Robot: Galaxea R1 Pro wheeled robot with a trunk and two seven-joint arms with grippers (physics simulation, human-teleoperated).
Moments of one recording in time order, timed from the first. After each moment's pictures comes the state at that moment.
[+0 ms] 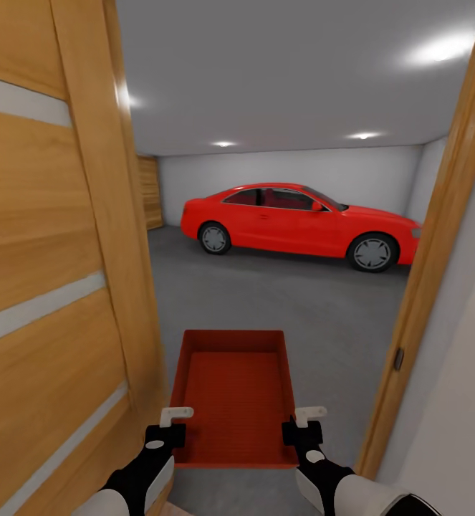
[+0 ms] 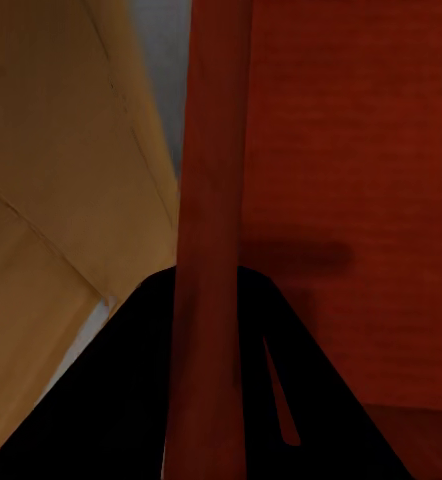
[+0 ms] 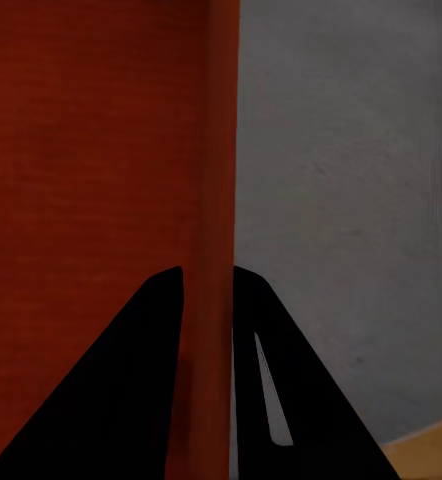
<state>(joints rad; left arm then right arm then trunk) -0.56 -0.10 -0.15 -0.35 0.10 0.03 0.26 -0.68 0.14 0.47 -0.01 -0.33 -0.35 -0.25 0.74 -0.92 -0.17</state>
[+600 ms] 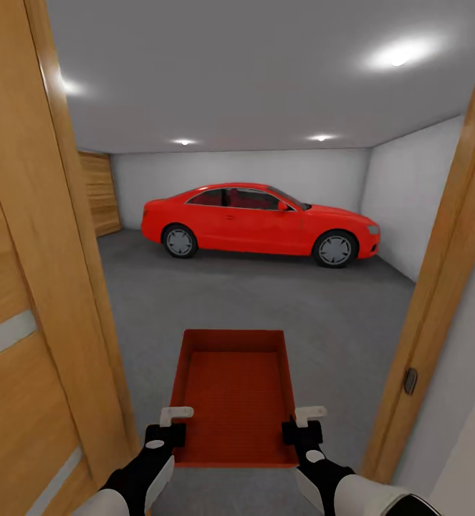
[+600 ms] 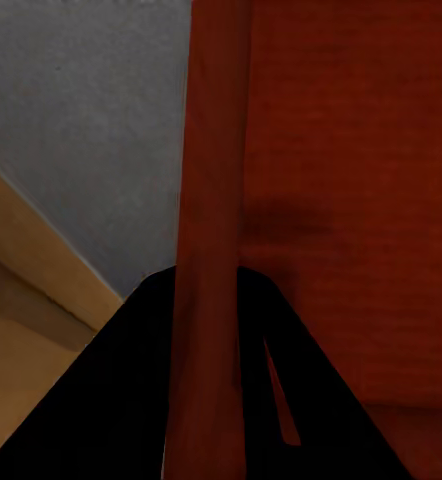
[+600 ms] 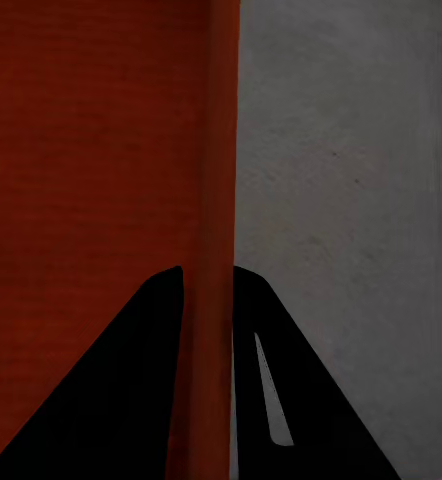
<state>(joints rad) -0.56 -0.10 -0.15 -0.35 0.10 0.03 0.26 -0.68 0.14 0.47 -0.01 -0.33 -0.35 -0.25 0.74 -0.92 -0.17</state>
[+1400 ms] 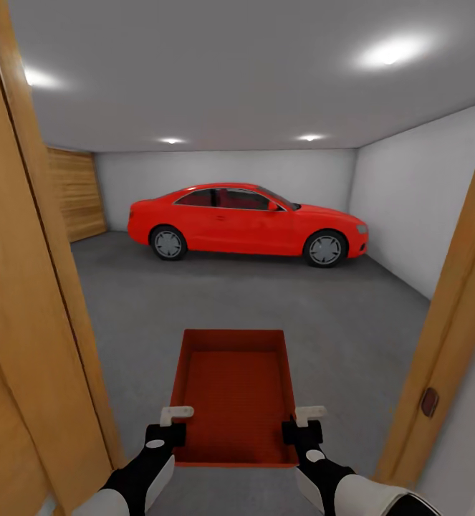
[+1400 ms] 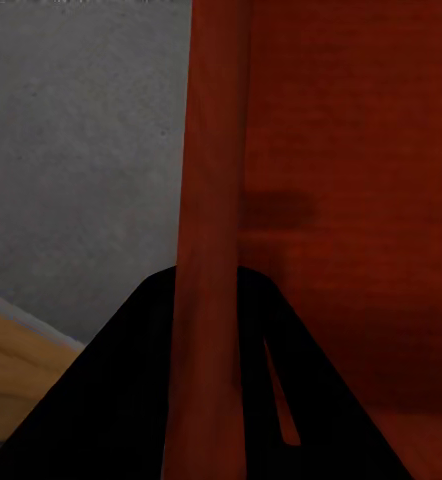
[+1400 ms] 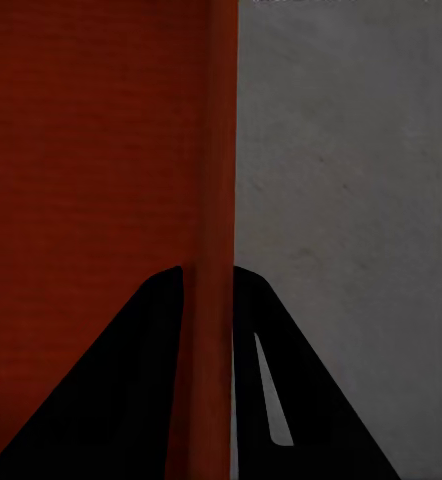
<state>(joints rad) -0.56 -0.10 -0.15 -0.36 0.11 0.03 0.27 -0.68 0.14 0.53 -0.01 -0.40 -0.35 -0.25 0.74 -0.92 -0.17</state>
